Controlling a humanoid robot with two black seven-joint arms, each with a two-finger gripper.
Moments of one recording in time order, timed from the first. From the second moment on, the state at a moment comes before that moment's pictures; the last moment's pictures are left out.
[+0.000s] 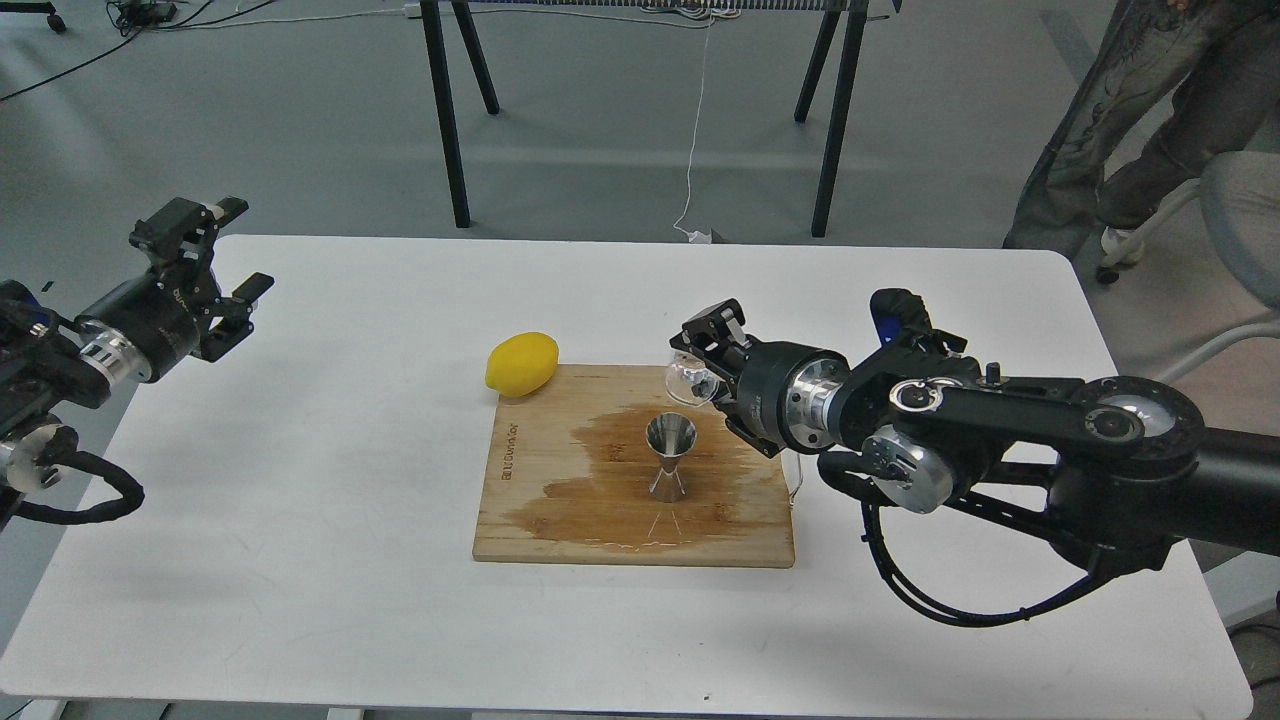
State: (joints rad) left arm -0.62 0.64 -0.50 -0.56 0.37 -0.49 -0.49; right arm 1.08 -0.35 0.06 1.58 -0.21 -0.49 -0.30
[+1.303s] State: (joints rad) left arm -0.62 0.64 -0.50 -0.56 0.37 -0.49 -0.49; right arm 1.10 -0.33 -0.08 1.57 -0.56 -0.49 -0.22
